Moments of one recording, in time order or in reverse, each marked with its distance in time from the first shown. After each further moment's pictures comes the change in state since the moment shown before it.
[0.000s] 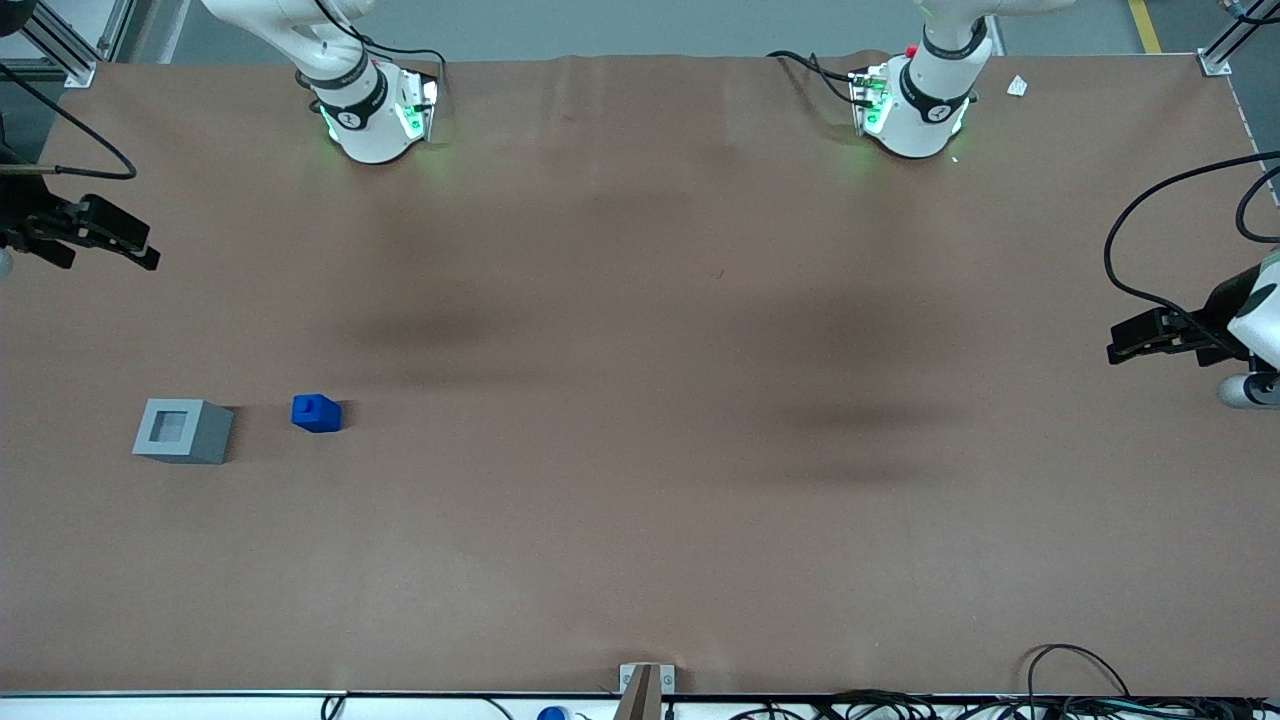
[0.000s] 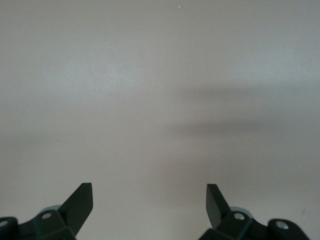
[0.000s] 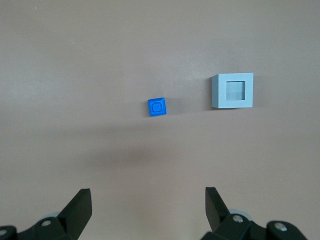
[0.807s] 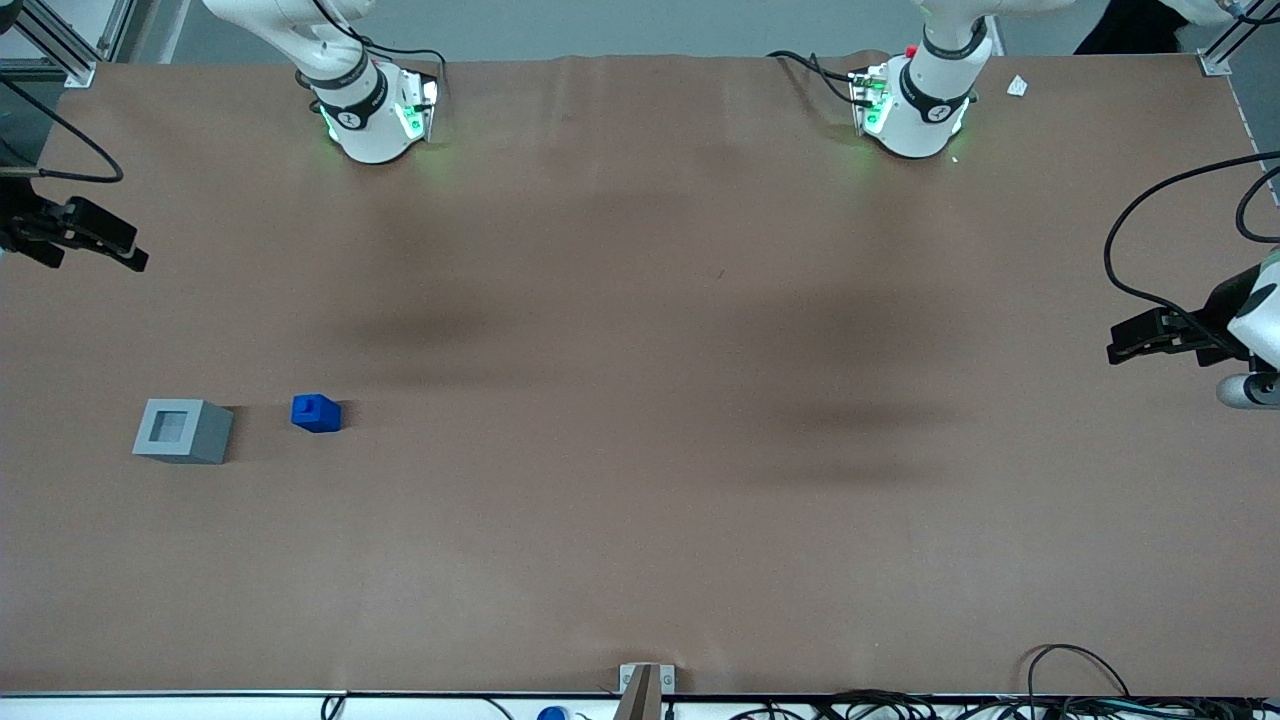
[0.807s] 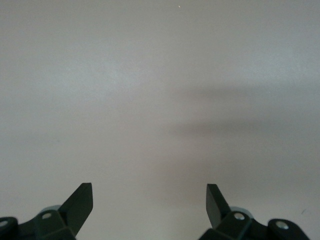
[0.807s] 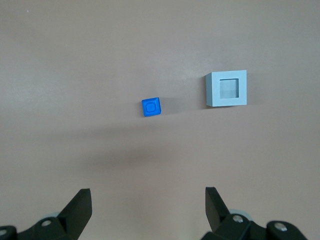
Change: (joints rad) arm -0.029 0.002 -0.001 0.000 0.000 0.000 0.000
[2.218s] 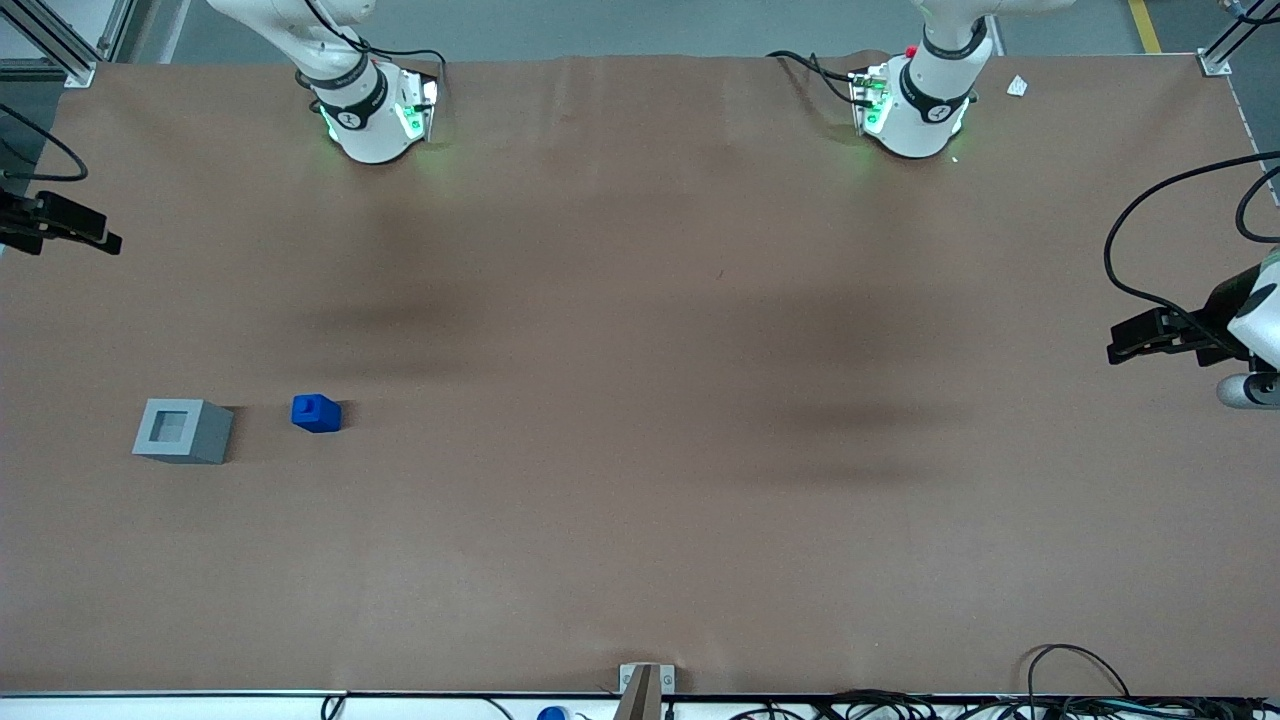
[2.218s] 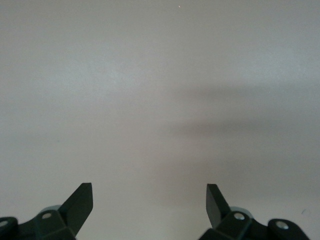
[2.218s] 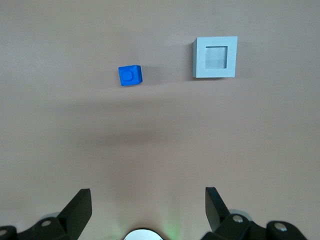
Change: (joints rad) arm -0.117 0.020 -0.002 -0.047 0.000 -0.072 -0.165
